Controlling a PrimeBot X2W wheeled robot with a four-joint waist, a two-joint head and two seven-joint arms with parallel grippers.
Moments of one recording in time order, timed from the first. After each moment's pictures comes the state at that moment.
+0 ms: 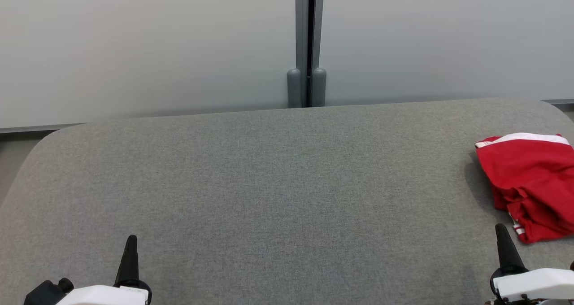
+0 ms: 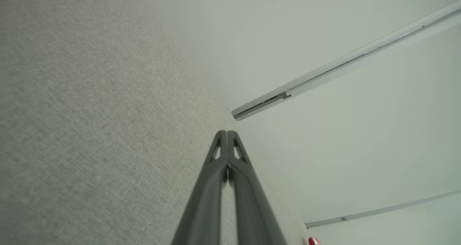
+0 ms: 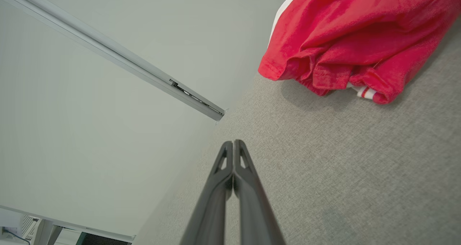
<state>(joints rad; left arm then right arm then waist) 0.03 0.04 0.05 0.27 -1.11 -0.07 -0.03 0.00 -0.04 -0.10 0.25 0.99 0.13 -0.03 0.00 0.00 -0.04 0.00</state>
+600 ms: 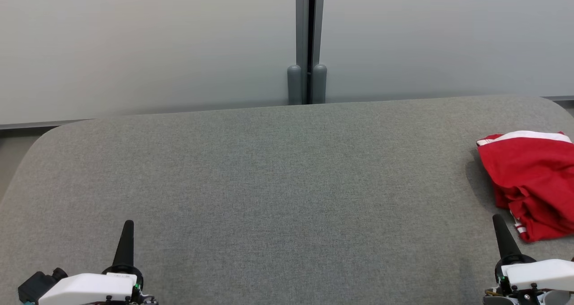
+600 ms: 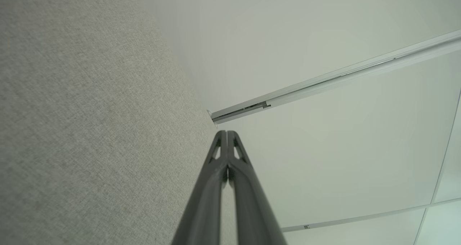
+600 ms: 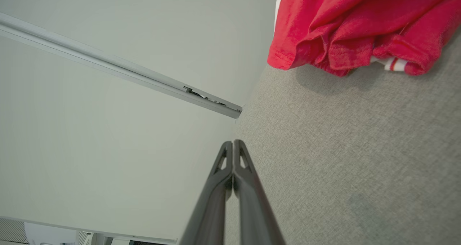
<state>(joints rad) -0.01 0.04 0.07 0.26 -1.27 -0.09 0.02 -0.03 -0.04 -0.10 0.25 1.19 0.13 0.01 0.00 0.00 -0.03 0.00</state>
